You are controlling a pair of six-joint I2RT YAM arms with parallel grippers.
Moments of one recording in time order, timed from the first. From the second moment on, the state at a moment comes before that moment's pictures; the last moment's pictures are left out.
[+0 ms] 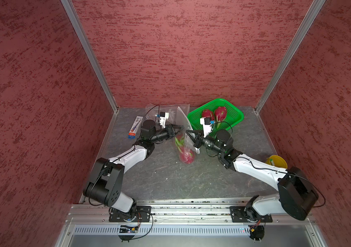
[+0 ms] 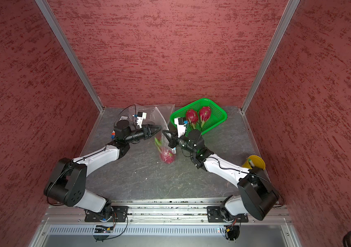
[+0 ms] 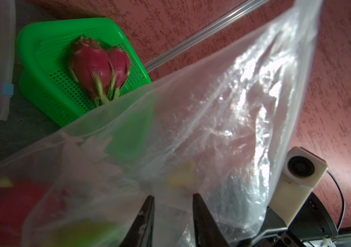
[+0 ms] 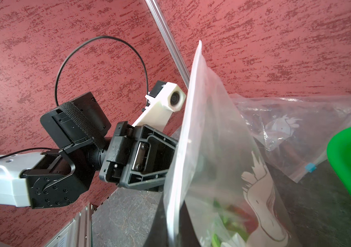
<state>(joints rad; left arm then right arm) -0.33 1.52 0.85 0.59 0.78 -1.03 0.65 1.41 0.80 0.60 -0.30 0.50</state>
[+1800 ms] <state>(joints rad) -0.16 1.44 0.76 0.63 1.00 -0.97 0.63 1.54 0.97 0.45 -0.29 0.39</state>
